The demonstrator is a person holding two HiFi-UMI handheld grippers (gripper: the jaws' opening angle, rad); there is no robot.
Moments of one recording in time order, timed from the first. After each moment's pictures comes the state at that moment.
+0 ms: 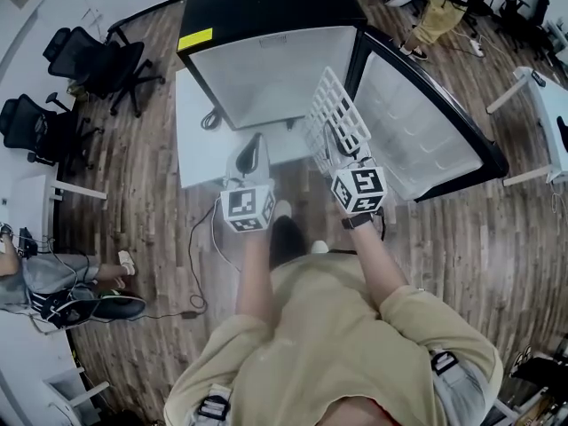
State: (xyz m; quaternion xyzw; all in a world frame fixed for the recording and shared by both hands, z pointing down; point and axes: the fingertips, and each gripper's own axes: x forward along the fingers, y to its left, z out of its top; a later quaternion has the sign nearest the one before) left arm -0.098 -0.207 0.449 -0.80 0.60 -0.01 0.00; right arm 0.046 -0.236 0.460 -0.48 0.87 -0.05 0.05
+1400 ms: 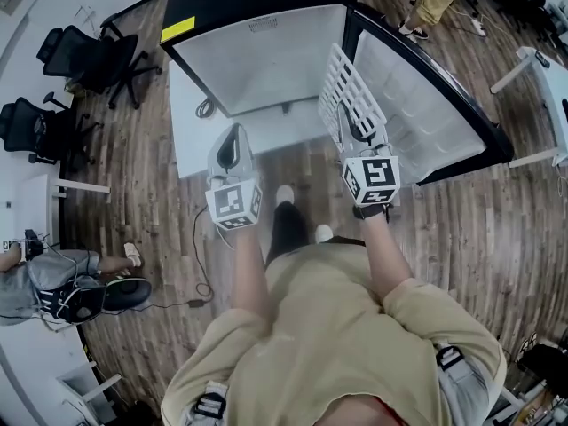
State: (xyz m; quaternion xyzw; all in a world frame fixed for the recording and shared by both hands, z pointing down) left arm -0.117 -0.199 0.439 -0.78 0.63 -0.02 0.05; right arm 0.089 -0.233 0.439 -0.52 0.85 0.01 0.02
